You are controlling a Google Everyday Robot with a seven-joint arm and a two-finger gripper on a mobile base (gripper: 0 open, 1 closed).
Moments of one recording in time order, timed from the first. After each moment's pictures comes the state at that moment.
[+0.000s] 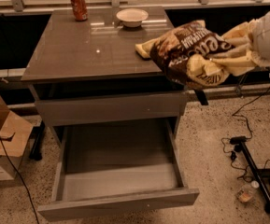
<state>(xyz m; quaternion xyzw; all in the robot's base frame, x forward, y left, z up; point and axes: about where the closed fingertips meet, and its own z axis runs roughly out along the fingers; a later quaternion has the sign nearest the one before) 0.511 -0.183 0.996 -0.70 0.54 0.04 0.47</state>
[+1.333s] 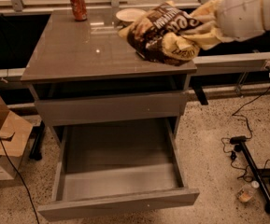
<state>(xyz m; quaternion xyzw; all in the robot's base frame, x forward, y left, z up) 0.579 -0.138 1.018 -0.70 0.49 0.01 0.51</state>
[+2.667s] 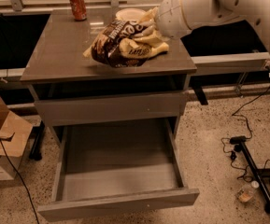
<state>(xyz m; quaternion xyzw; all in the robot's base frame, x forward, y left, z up) 0.667 -0.024 0.966 -0.73 0.47 0.06 0.49</state>
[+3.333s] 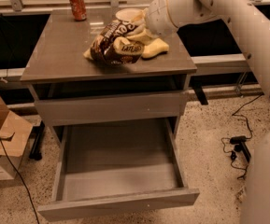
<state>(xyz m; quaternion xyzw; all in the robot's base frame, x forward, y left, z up) 0.718 -0.002 0.945 -0.73 0.48 0.08 0.48</state>
